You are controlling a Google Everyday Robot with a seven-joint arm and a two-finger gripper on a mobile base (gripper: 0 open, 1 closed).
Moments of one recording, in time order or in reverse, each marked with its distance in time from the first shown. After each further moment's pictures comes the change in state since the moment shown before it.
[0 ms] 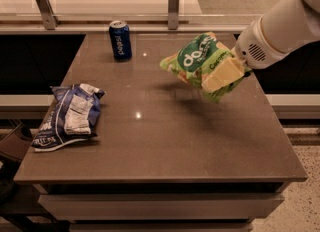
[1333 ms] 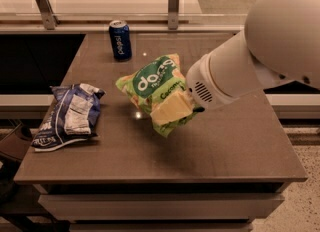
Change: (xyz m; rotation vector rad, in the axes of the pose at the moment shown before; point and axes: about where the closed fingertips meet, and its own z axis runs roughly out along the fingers) arm -0.026 0.133 0.016 -0.038 -0.067 0.086
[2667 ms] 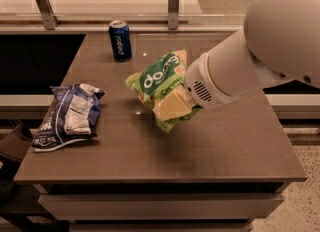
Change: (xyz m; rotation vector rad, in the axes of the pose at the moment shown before) arm -0.005 0.006 -0.003 0.003 -0.002 -0.013
